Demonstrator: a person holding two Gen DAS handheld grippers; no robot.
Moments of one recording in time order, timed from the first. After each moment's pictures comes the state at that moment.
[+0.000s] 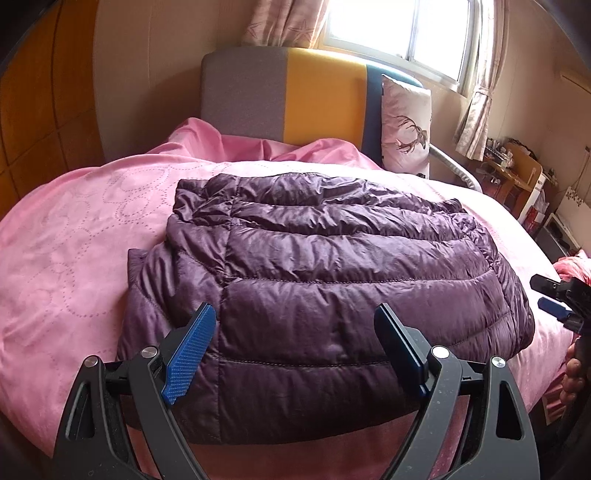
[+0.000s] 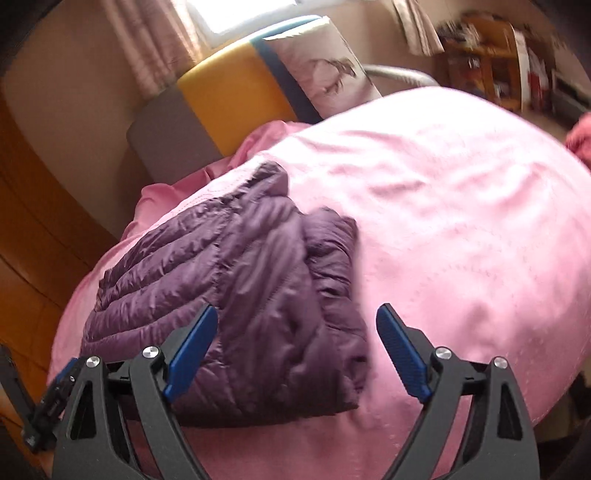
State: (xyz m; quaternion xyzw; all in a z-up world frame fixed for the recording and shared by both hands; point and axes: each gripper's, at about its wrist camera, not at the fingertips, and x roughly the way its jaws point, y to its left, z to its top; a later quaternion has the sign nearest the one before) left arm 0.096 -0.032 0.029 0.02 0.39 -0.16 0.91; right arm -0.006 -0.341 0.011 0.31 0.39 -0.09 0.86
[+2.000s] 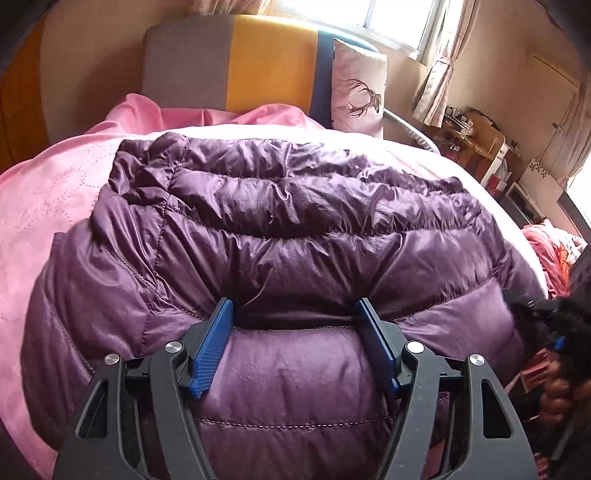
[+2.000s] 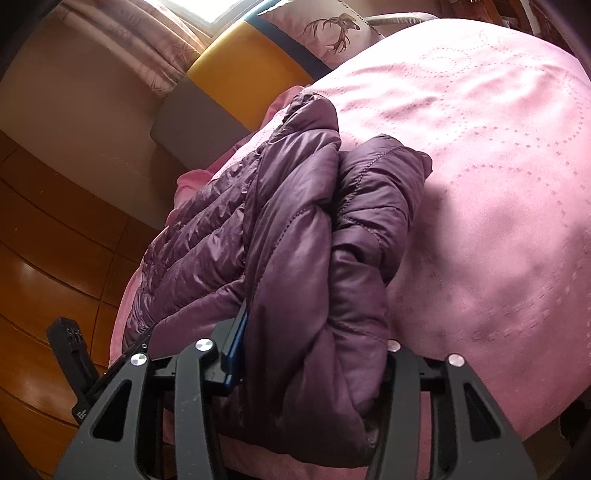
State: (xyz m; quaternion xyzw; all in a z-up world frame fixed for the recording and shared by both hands) left arm 0.108 -0.093 -0.006 0.02 0.43 -0.25 0.87; right arm -0.027 -0.337 -0.016 0.40 0.39 0.00 0.83
